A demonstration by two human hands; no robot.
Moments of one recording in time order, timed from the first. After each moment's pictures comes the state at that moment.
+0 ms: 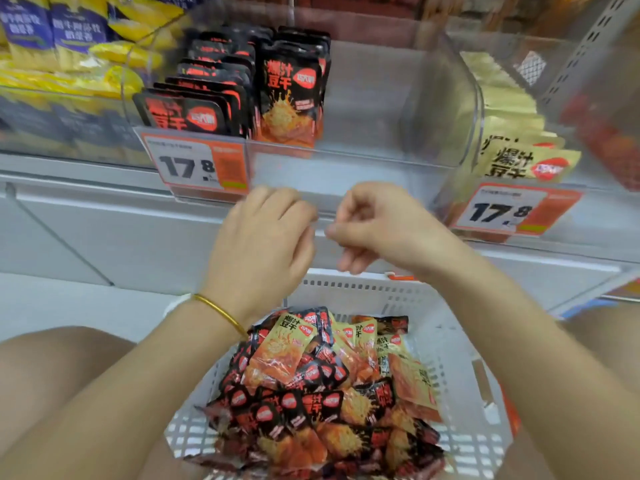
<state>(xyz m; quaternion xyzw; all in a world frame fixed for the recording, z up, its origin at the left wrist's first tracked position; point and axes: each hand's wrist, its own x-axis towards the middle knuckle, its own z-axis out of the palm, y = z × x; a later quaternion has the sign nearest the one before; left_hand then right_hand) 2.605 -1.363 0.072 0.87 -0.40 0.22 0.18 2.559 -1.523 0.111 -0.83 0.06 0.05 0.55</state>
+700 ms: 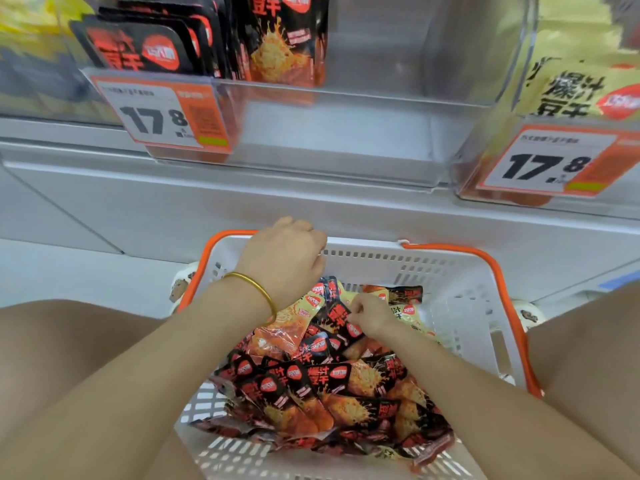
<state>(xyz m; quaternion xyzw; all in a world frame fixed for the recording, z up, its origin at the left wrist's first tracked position) 2.600 -1.393 0.018 0.93 -0.36 -0.07 0.02 2.536 -1.549 -0.160 -0.88 0.21 0.25 0.35</state>
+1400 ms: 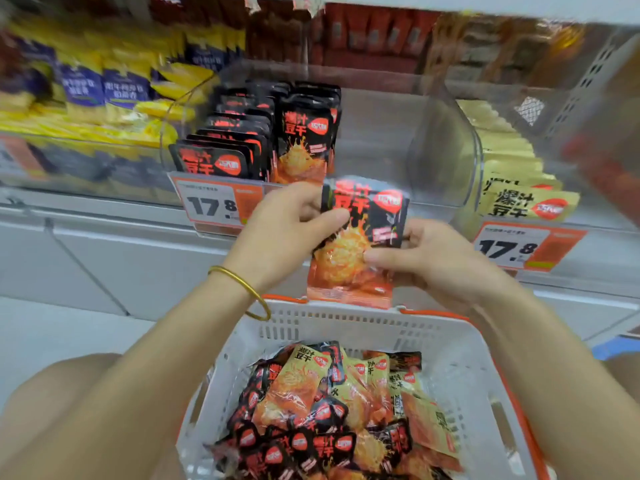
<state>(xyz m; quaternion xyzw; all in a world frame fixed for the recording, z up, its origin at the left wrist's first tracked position) 2.615 -1.385 0.120 0.80 -0.27 -0.02 0.53 2.540 -1.546 0.118 -0.71 0.05 0.06 0.70</state>
